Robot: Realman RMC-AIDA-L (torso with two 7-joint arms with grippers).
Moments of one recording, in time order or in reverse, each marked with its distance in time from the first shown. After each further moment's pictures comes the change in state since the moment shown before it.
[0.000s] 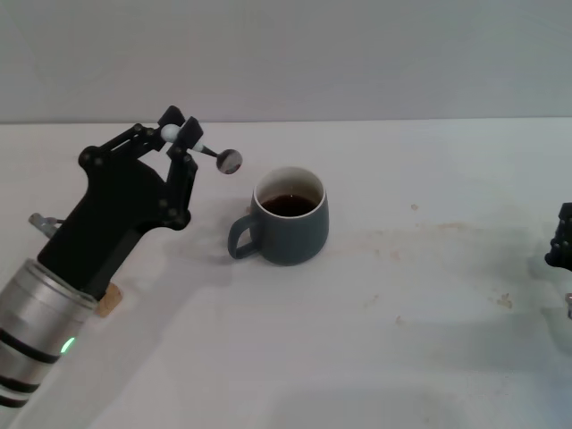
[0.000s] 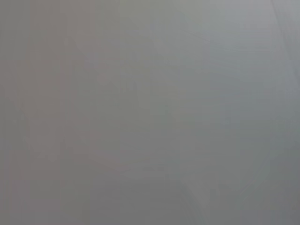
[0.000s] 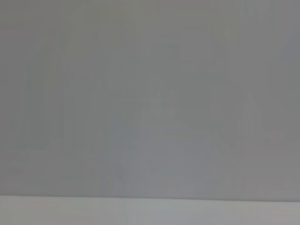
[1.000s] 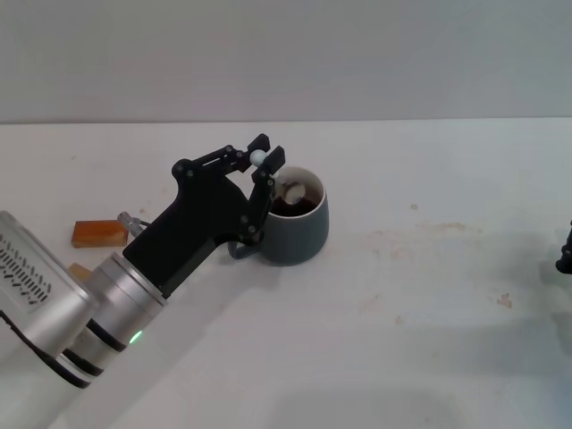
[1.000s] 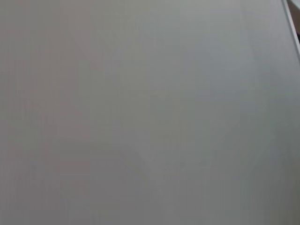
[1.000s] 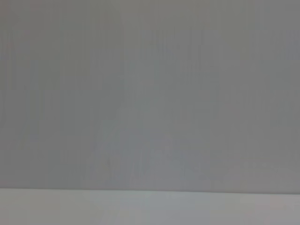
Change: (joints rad) left arm -0.176 -0.067 0.068 0.191 0.000 -0.040 -0.033; right arm -0.014 0.000 0.012 -0.015 0.000 0.001 0.000
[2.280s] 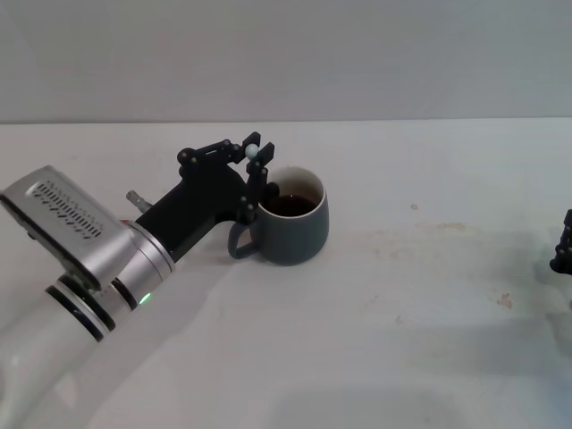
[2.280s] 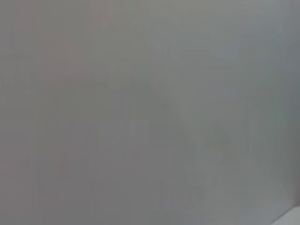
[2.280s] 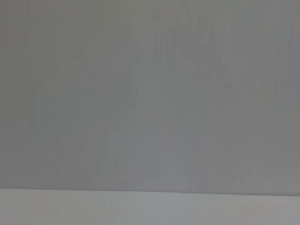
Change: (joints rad) left arm -0.108 -0.005 -0.068 0.069 -0.005 -0.232 0.001; right arm 0.002 0.000 -0.006 0.008 -0.008 -0.001 0.000
